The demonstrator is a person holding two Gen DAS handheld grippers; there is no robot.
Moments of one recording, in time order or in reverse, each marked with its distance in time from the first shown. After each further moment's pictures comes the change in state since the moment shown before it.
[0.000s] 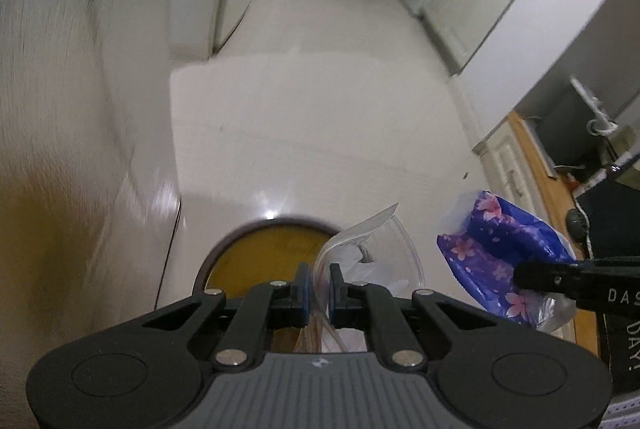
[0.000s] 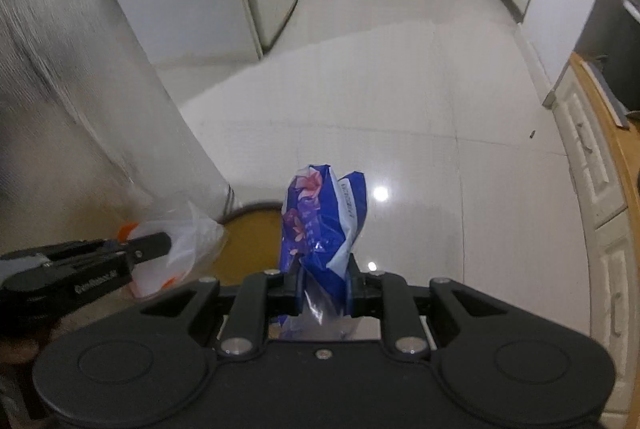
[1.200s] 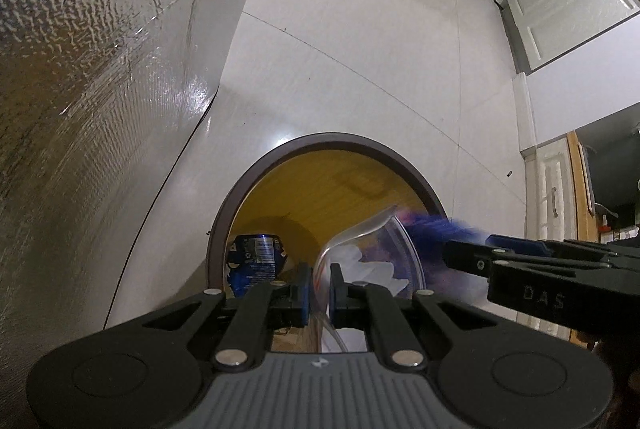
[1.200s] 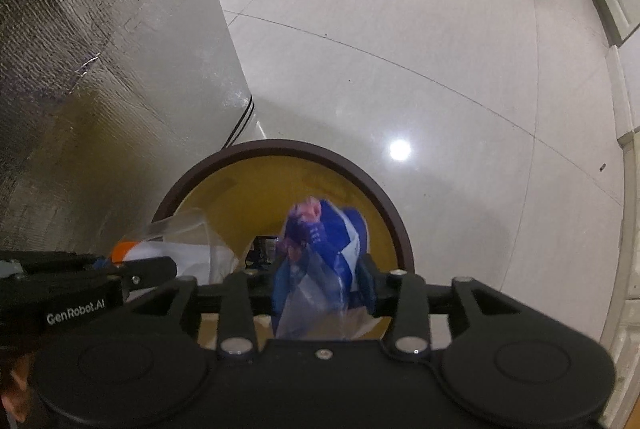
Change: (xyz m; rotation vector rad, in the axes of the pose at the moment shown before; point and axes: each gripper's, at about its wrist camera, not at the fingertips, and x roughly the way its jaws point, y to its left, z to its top) left arm 0.093 0.067 -0.030 -0.296 0.170 0.001; right arm 0.148 0.061 0.011 -0.286 0.206 0.012
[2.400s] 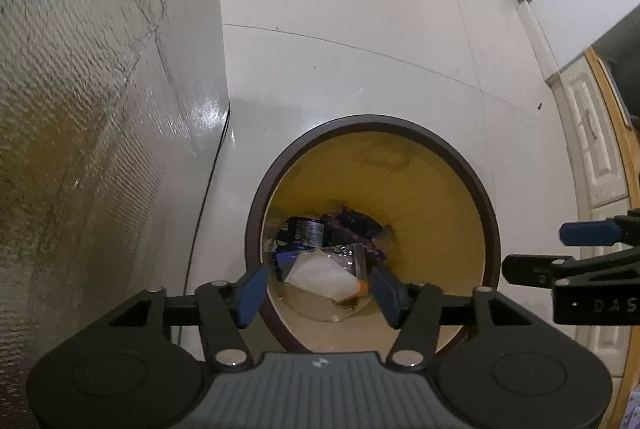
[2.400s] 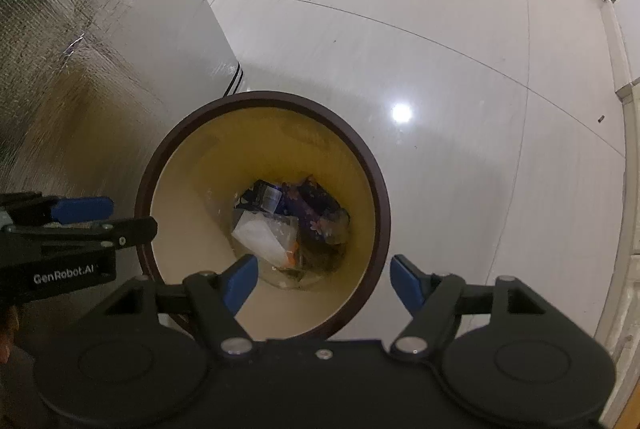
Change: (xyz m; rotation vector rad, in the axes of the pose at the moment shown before) left arm -0.001 -0.030 0.001 0.266 0.054 0.184; right arm -0.008 -0.022 -0.020 0.064 0.097 0.026
